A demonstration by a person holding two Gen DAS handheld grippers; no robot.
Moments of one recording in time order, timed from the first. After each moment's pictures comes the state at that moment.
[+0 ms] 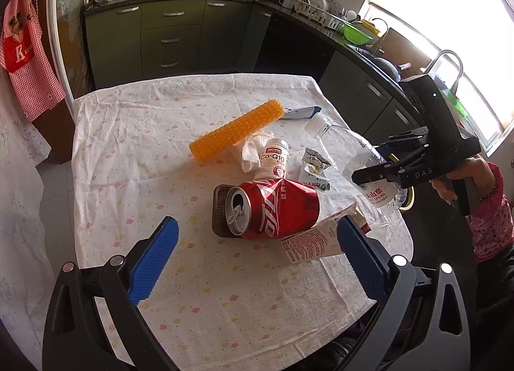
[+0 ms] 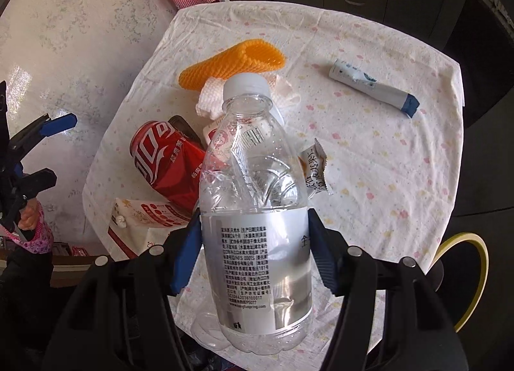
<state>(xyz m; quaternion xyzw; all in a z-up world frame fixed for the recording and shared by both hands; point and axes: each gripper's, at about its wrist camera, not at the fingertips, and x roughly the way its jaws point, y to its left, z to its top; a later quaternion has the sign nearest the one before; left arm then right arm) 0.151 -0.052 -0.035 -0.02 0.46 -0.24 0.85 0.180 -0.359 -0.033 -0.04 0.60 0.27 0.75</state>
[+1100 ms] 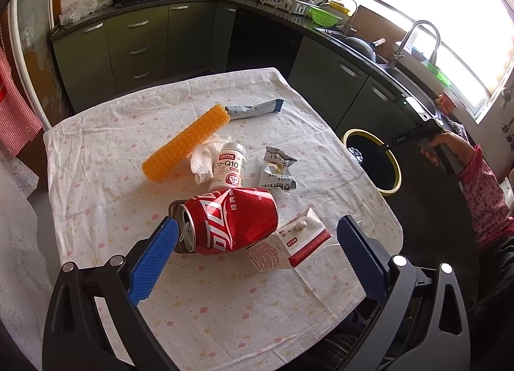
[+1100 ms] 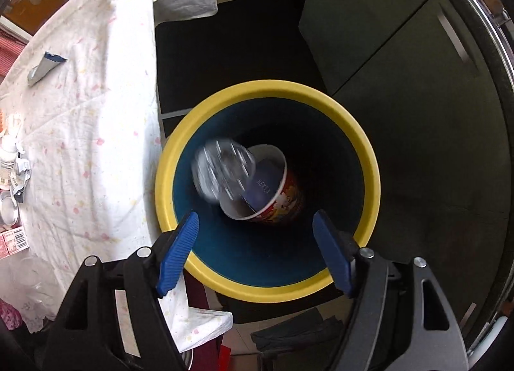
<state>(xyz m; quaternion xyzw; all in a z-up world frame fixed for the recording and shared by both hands) 0.148 -0.110 -0.022 0.03 0.46 -0.29 0.84 0.156 -0.660 -0.112 0.05 0.68 -0.03 0.73</state>
